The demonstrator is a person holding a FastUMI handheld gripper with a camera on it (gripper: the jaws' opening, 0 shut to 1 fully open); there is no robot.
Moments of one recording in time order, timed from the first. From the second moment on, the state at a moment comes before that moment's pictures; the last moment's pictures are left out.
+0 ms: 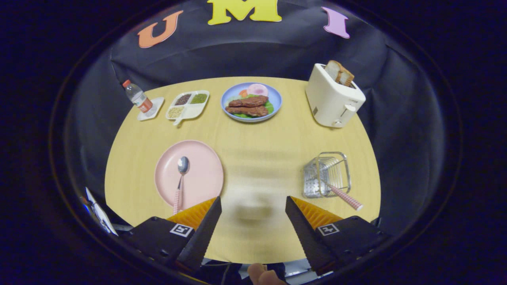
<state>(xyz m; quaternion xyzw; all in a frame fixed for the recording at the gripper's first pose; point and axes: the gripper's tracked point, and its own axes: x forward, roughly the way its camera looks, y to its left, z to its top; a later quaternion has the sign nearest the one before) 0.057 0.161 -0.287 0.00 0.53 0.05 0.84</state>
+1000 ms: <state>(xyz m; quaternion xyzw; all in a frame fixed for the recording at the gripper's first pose) 0.044 0.324 -0.386 -0.02 0.54 0.08 0.83</state>
